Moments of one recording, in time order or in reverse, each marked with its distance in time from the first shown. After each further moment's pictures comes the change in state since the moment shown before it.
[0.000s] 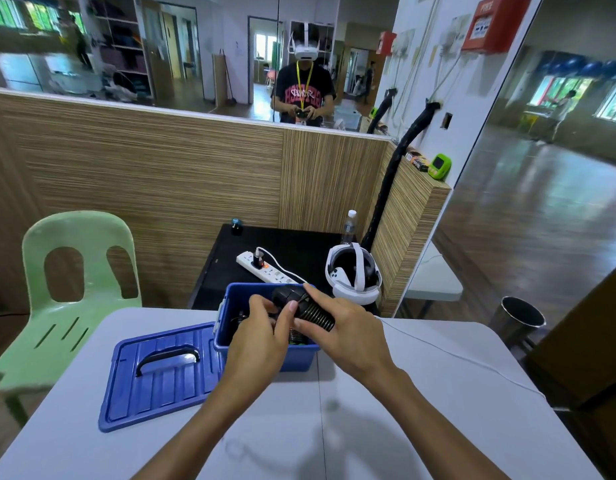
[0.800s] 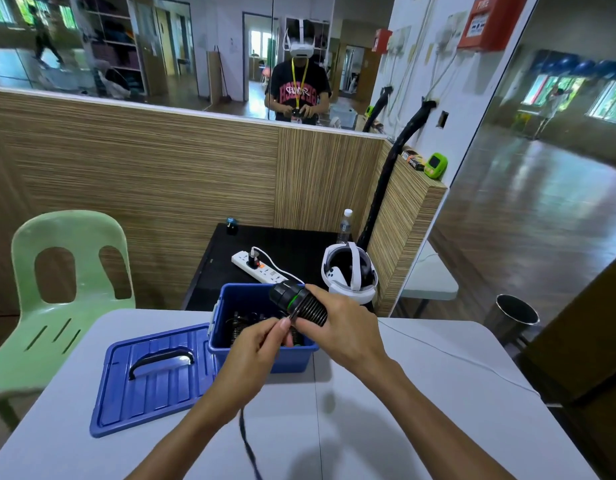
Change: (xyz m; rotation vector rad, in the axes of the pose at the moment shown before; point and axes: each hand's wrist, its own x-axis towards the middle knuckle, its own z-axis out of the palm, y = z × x) left_hand -0.006 -0.015 -0.007 -0.281 -0.255 0.109; right_hand 0.016 0.003 0.001 -0.095 -0.036 0.065
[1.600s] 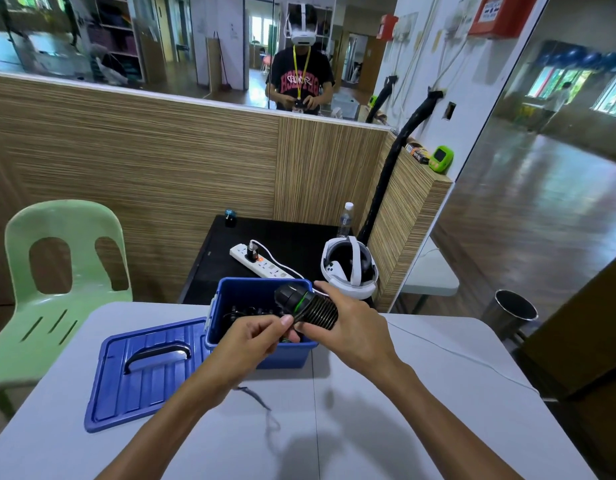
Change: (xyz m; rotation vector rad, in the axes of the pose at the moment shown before) left_hand 0.015 -0.001 -0.012 -0.123 -0.167 -0.181; right_hand -0.004 0.011 -0.005 0.070 -0.045 0.061
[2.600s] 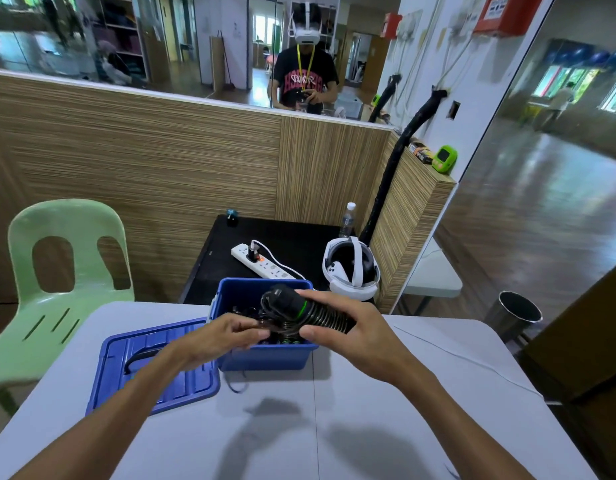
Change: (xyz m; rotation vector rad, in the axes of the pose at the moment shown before) left_hand 0.046 -0.045 -0.057 0.179 -0.310 -0.067; right_hand -0.010 -0.003 -0.030 0.566 -0.250 -0.154
